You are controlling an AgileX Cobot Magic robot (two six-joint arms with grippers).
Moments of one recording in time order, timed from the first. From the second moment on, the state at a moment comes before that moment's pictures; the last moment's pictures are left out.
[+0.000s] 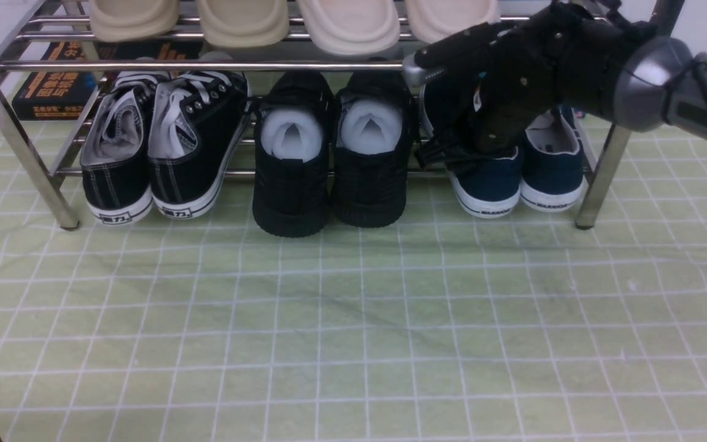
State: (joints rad) right arm 0.47 2.09 -1.80 -0.20 0.75 0.18; left arm 0.02 -0.01 0.02 0.16 0.37 -0.23
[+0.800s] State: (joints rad) right arm 0.46 1.94 -2.01 0.11 1.18 0.08; left arm 0.02 -0.01 0.02 0.16 0.37 -0.23
